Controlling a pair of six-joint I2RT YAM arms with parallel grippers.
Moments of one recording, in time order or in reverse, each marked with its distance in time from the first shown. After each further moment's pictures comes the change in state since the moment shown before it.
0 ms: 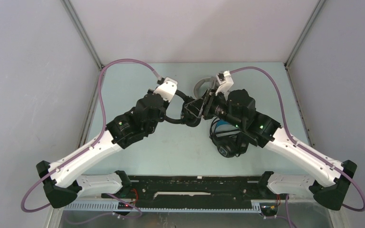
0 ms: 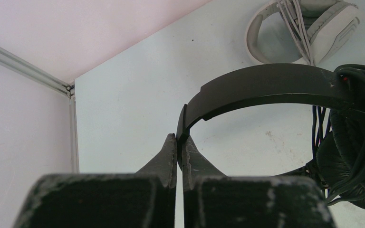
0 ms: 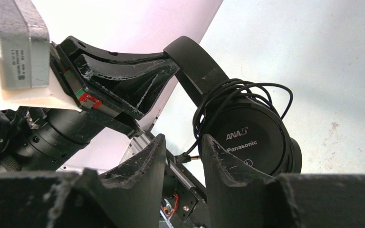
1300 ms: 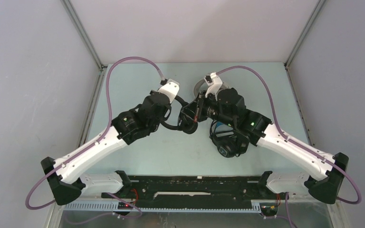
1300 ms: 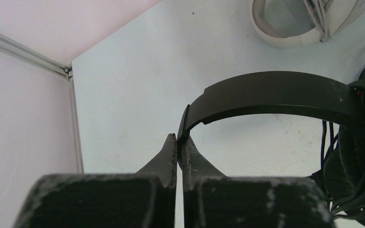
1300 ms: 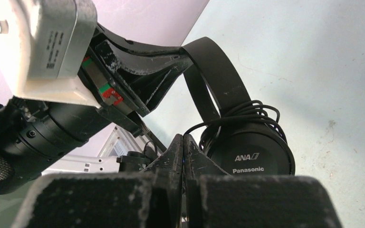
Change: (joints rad) left arm 0.018 0.052 0.019 -0.113 0.002 -0.053; right arm 0.032 0.087 0.043 -0.023 -0.034 -0.079
